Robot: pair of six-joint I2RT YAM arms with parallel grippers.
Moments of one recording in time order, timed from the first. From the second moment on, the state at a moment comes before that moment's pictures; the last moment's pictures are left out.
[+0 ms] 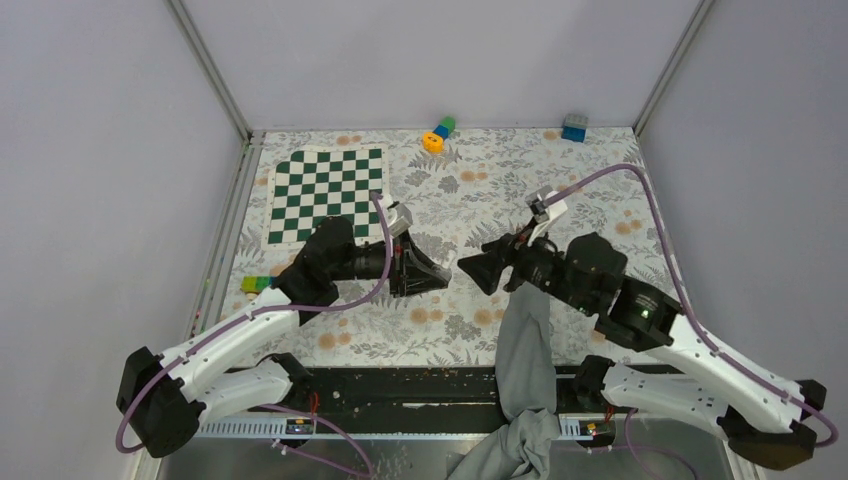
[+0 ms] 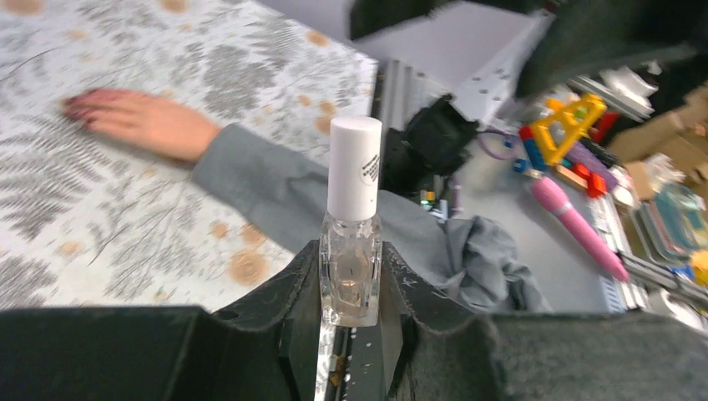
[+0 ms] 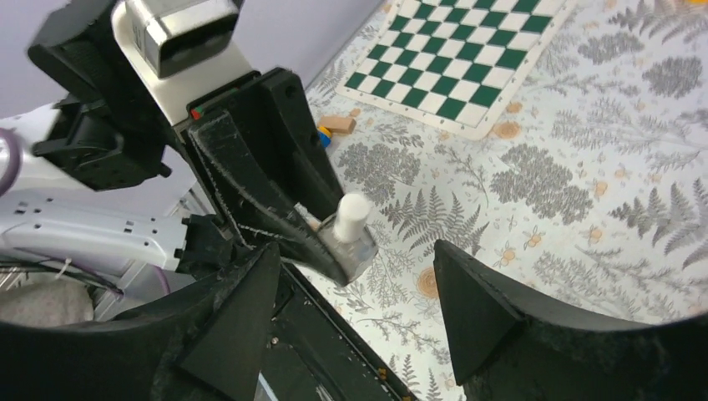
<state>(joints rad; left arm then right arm) -0.74 1.00 0.73 0.14 0.70 -0.34 1.05 0.79 0.96 -0.35 0.19 0.52</state>
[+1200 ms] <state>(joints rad) -0.82 1.18 0.70 1.28 1.24 -1.19 0.85 0.76 1.00 -0.13 -0.68 0.36</state>
